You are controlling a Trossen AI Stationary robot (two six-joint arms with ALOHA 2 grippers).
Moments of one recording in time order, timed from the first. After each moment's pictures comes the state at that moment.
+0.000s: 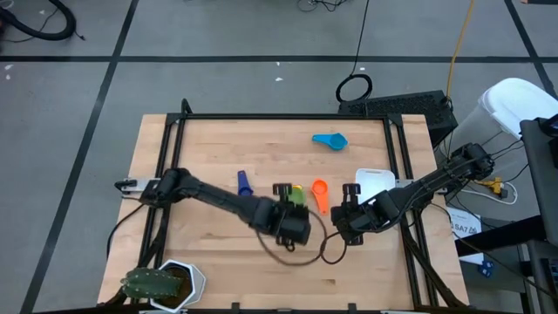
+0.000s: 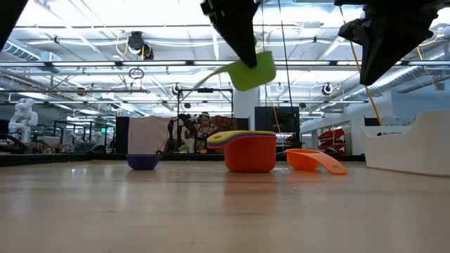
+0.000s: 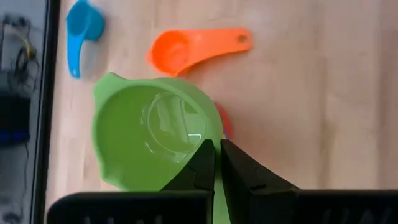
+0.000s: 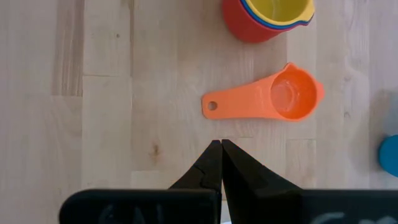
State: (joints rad) left arm -0.31 2.16 2.04 -1.14 -0.52 -0.20; right arm 0.46 1.38 1.04 -0.97 0.34 0.38
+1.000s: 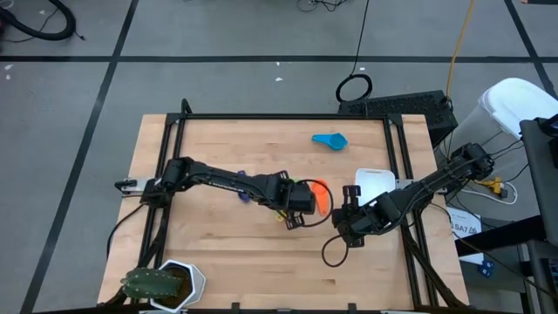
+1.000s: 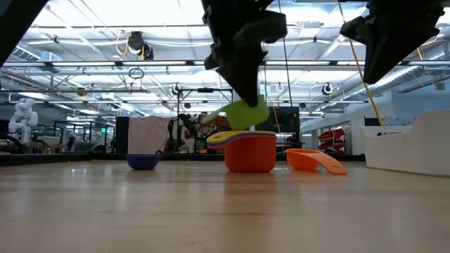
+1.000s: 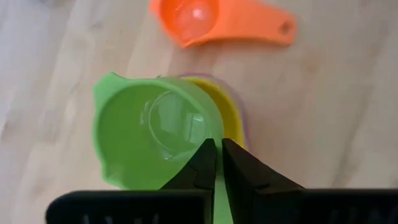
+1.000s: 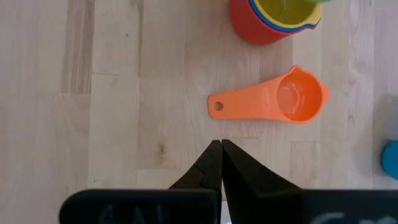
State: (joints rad) left arm -0.15 2.16 1.93 -1.01 -0.29 -0.39; right arm 0.48 1.38 1.04 -0.97 0.34 0.38
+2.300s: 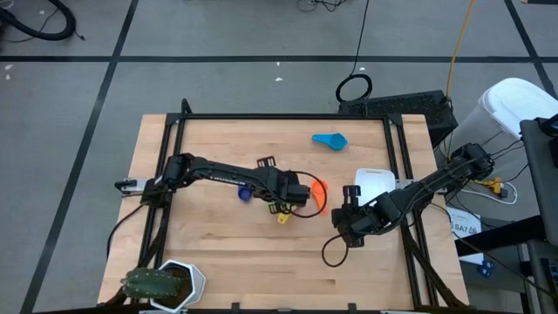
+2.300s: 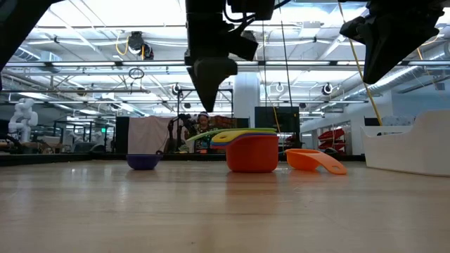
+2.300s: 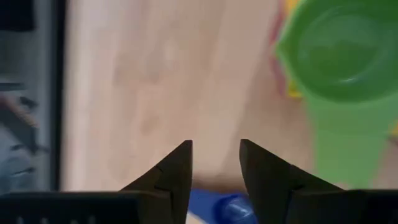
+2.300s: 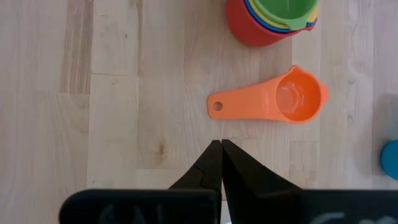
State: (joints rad) left arm -0.09 2.16 1.93 -1.34 -0.50 -0.35; right arm 0.48 1.38 1.04 -0.97 0.34 0.38
